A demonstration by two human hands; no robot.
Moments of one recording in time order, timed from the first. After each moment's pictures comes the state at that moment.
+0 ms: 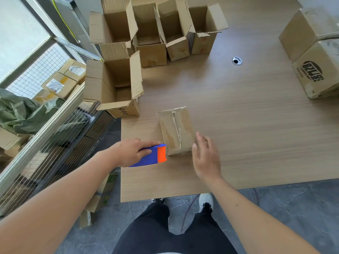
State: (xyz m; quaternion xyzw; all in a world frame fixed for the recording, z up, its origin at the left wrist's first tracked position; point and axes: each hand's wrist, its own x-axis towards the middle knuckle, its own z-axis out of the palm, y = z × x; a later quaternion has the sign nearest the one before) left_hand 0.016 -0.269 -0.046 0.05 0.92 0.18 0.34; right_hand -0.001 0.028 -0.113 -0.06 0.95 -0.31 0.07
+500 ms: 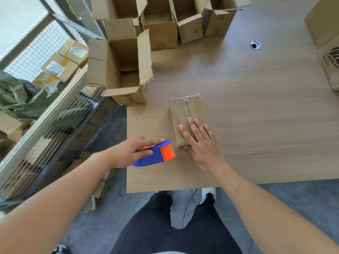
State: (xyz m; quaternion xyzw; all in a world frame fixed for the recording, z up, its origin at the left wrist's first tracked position) left_hand 0.051 -0.303 -0.081 0.05 0.86 0.36 0.35; right_hand -0.017 0.008 -0.153 -0.36 0.93 -0.07 -0.02
